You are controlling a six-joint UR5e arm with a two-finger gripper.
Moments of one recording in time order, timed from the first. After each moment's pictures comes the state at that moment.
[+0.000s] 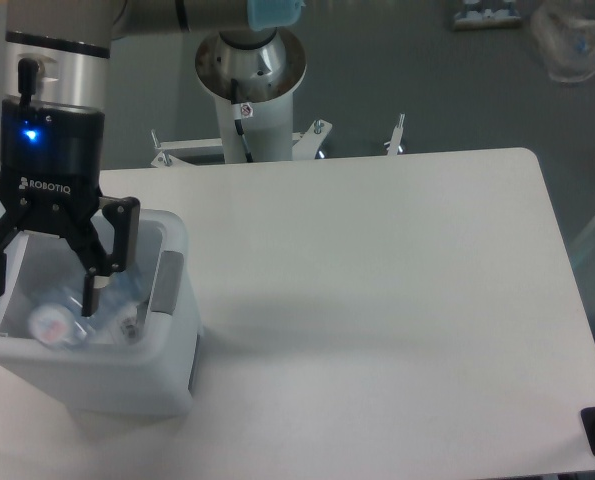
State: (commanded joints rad) arm 2.09 -1.81 -1.31 -0.77 1.34 0.11
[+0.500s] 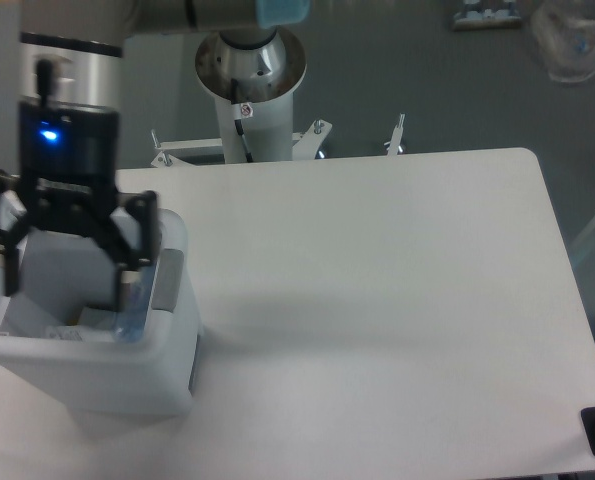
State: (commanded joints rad) arm 2.26 -1.80 -1.38 -0.79 1.39 0.20
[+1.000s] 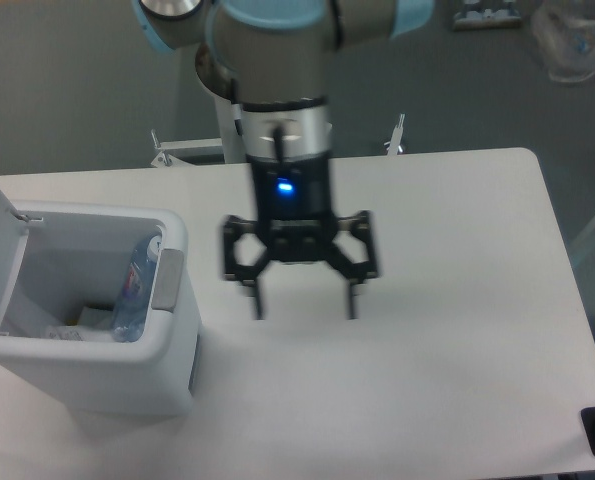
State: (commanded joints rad) arm 2.51 -1.80 -1.49 -0.79 1.47 0.67
